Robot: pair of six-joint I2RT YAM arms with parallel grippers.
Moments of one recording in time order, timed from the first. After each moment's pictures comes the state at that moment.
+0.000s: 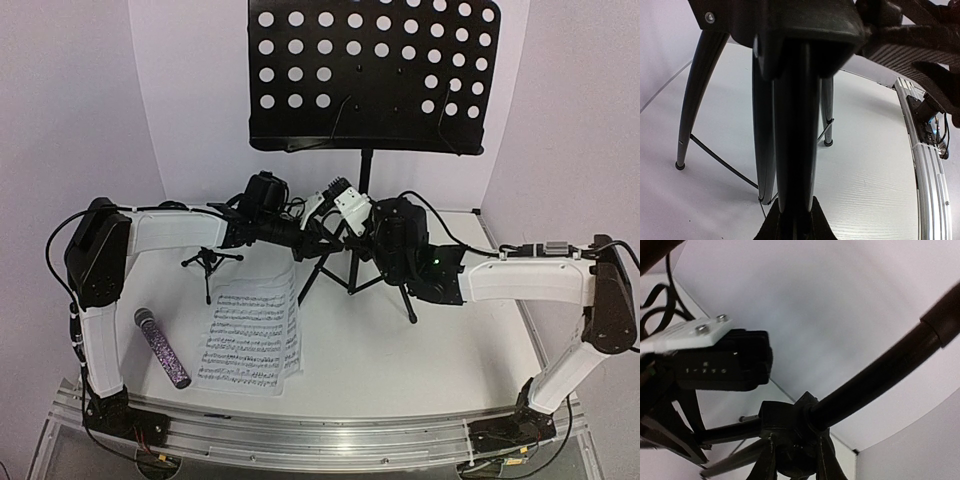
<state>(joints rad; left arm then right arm) -0.72 1.97 1.49 0.00 0.67 0.16 0.99 1.61 1.14 0.29 0.78 -0.61</state>
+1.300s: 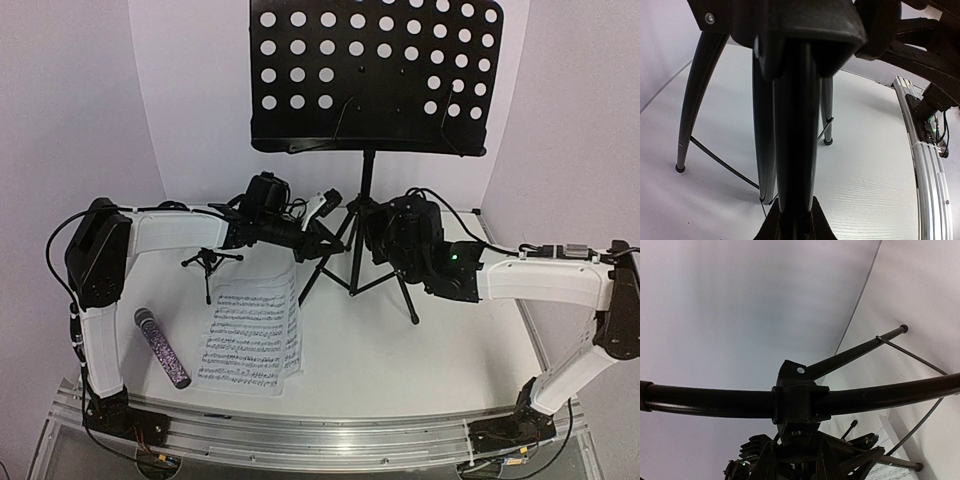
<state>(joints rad) -0.73 1.97 1.49 0.00 0.67 0.16 0.96 1.53 1.11 0.16 0.67 1.57</state>
